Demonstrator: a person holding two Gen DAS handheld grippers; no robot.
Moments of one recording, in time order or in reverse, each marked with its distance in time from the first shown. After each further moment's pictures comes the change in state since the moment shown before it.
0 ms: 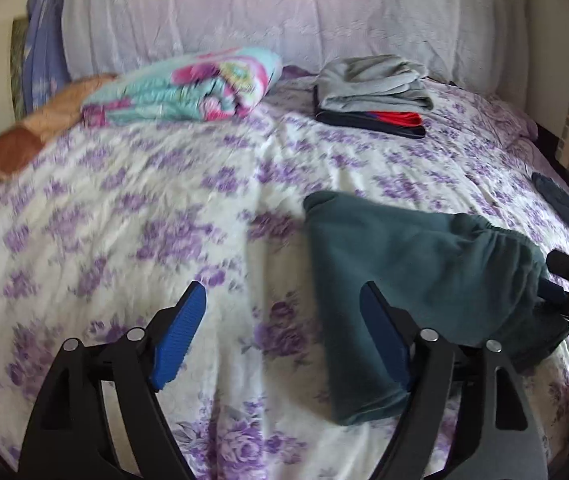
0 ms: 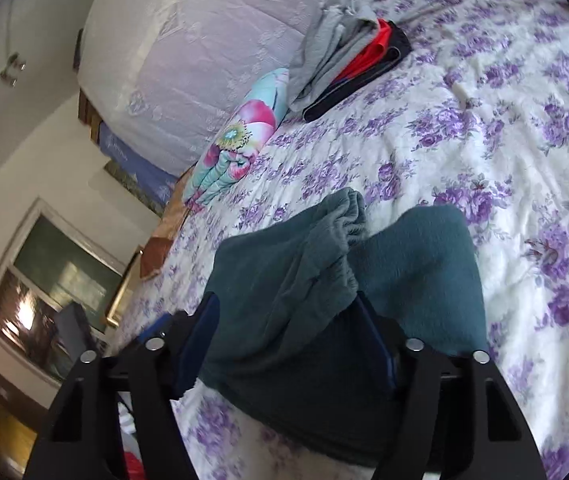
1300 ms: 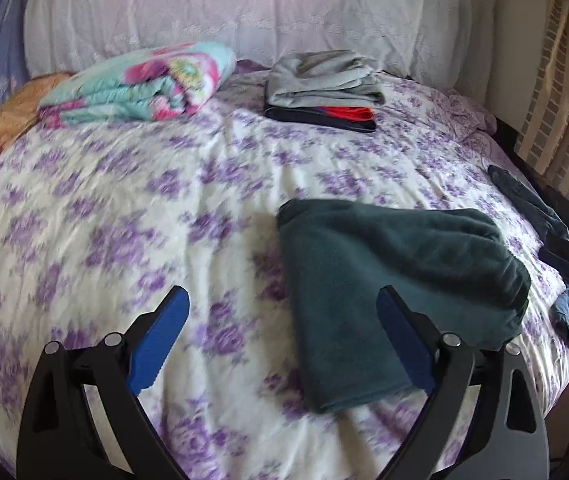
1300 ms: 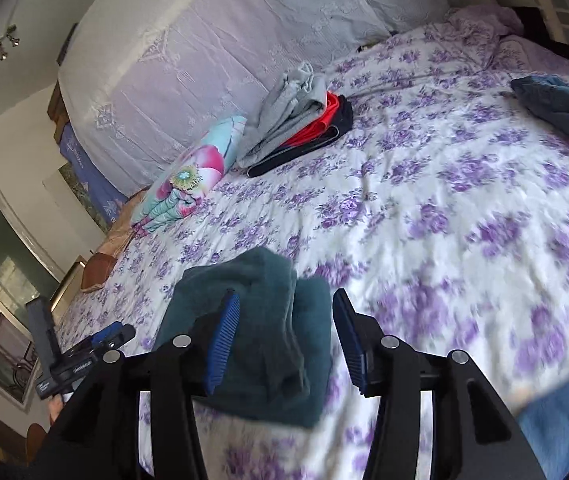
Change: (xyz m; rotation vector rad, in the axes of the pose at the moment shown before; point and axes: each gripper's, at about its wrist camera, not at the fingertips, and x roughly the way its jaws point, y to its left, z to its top) left arm -0.014 -0.038 0.014 0.096 0.023 -0.157; right arm -0.079 0.001 0.022 -0.137 -0.131 -0.266
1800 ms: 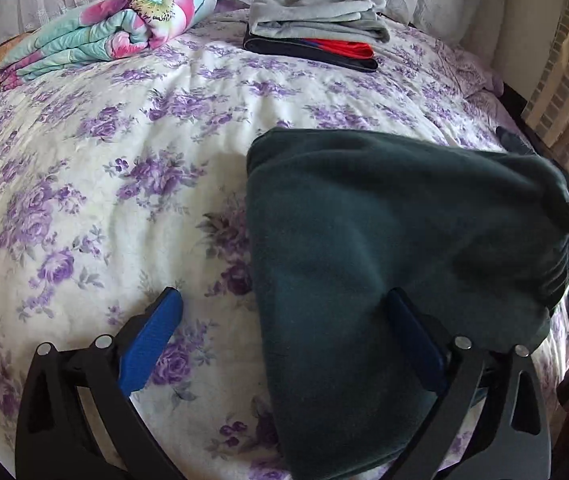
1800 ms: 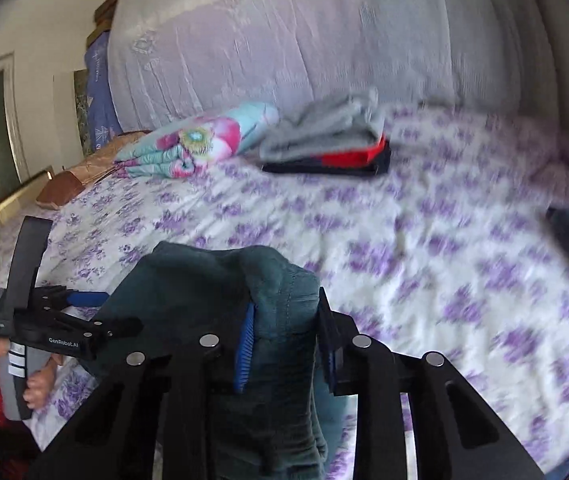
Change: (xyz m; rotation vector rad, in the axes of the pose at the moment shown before) left arm 0.074 0.001 -0.011 -0.031 0.188 -0.055; right arm 0.036 0.077 -0.012 -0.463 -0.086 -0.194
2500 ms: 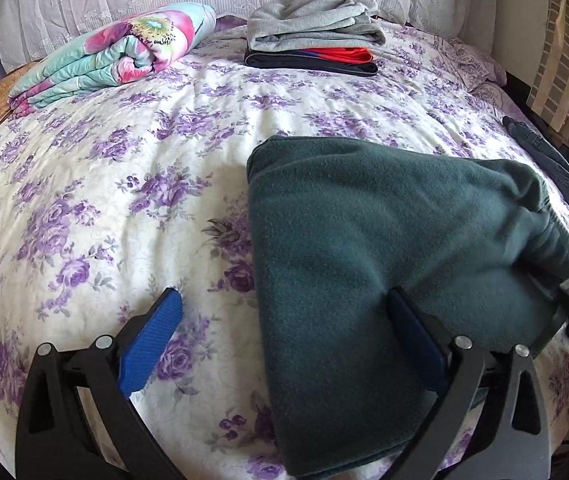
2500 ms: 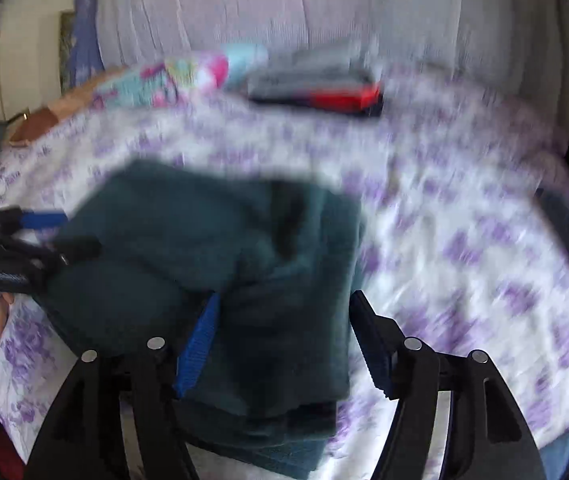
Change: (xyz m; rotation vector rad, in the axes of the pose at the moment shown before) left arm -0.006 -0.011 -0.005 0.058 -0.046 0.086; right arm 0.042 -0.002 -0.035 -0.019 0.245 -0.054
